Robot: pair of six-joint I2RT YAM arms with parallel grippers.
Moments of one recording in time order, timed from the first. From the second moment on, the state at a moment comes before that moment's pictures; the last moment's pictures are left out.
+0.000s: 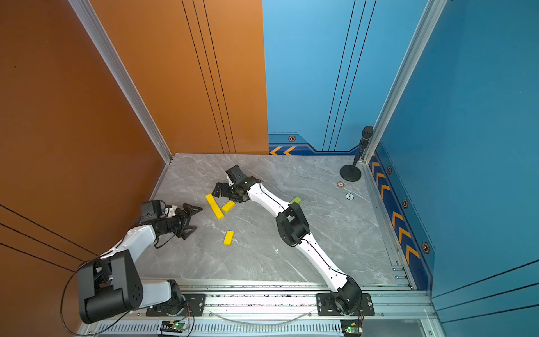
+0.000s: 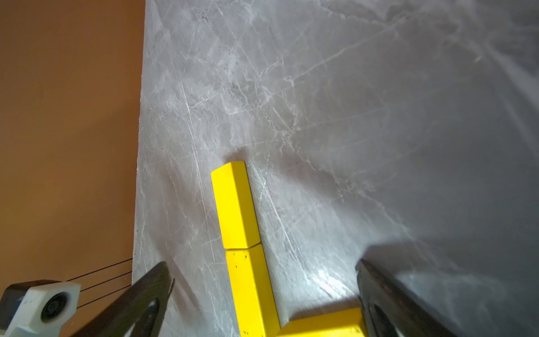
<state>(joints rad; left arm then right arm) 0.32 1.32 0.63 -0.30 0.74 -0.84 0.76 2.77 2.60 -0.63 -0.38 0.79</state>
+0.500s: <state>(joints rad) 0.33 1.35 0.63 -0.28 0.75 -0.85 0.76 2.71 2.51 -0.63 -0.37 0.81</state>
